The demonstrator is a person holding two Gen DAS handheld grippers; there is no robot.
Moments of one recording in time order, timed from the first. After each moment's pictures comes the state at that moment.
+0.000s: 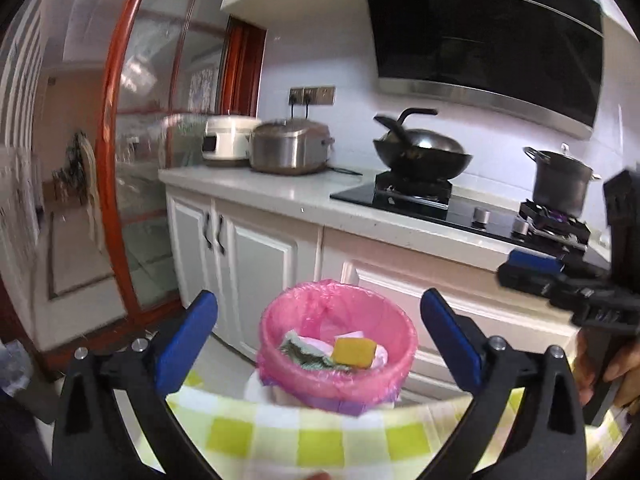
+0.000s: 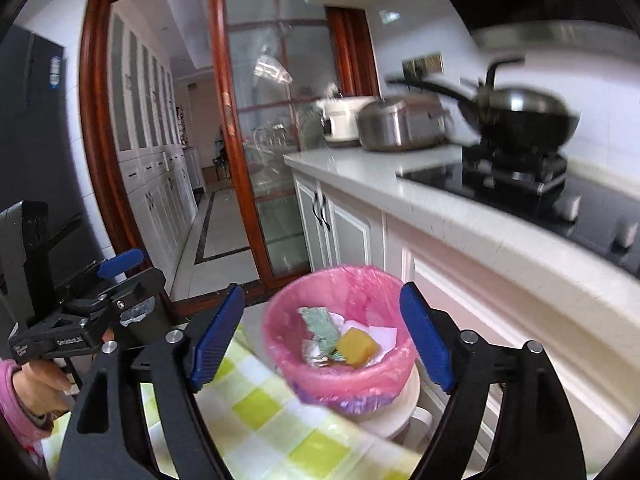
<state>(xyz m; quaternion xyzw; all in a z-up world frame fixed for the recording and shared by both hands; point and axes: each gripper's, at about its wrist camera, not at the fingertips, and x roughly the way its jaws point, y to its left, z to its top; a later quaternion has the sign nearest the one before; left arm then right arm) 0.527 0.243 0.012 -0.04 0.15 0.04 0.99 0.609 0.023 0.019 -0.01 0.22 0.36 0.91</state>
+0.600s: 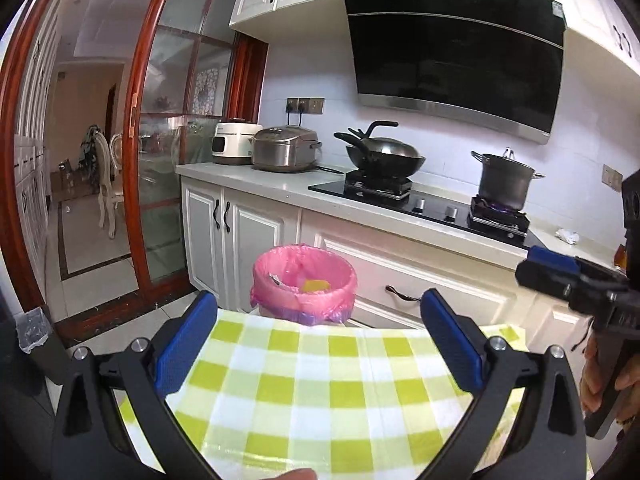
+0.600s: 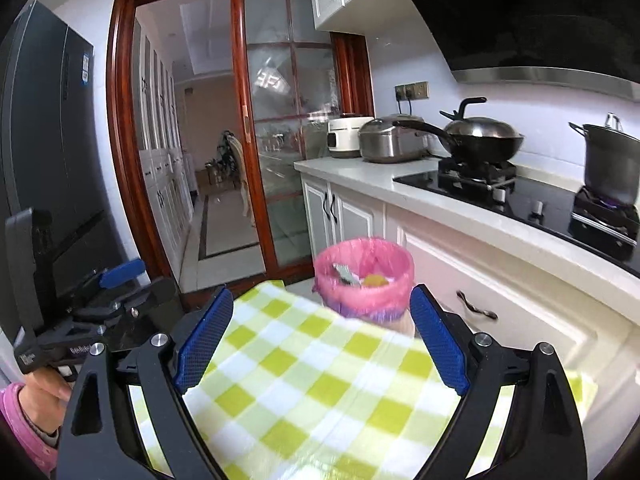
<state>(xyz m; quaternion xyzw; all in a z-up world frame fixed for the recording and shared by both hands) 0.300 0.165 0.036 -0.06 0.16 0.04 0.98 0.369 -0.052 0.062 -0.01 0.21 0.32 0.92</state>
